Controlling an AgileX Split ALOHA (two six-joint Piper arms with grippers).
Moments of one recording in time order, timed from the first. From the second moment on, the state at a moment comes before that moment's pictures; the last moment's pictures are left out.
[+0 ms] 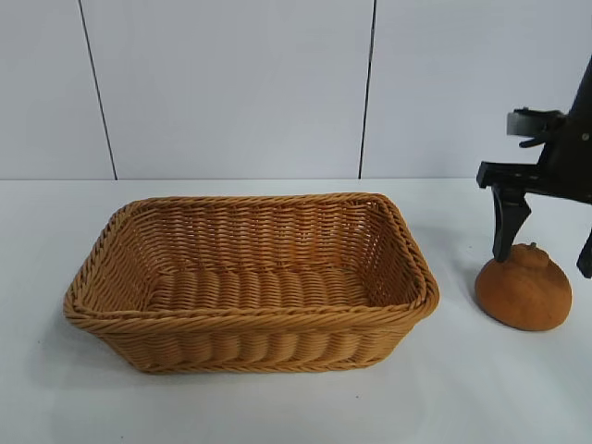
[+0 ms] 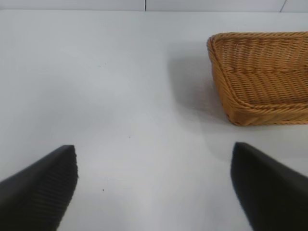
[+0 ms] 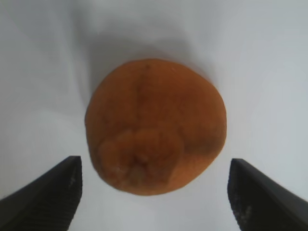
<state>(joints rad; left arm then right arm) -0.07 0.00 -0.50 0.00 1.07 -0.04 0.06 2.06 -1.31 0.09 0.91 0.07</state>
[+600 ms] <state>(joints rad) -0.07 0.00 -0.50 0.00 1.07 -0.04 0.06 1.82 -1.32 0.09 0.92 0.05</state>
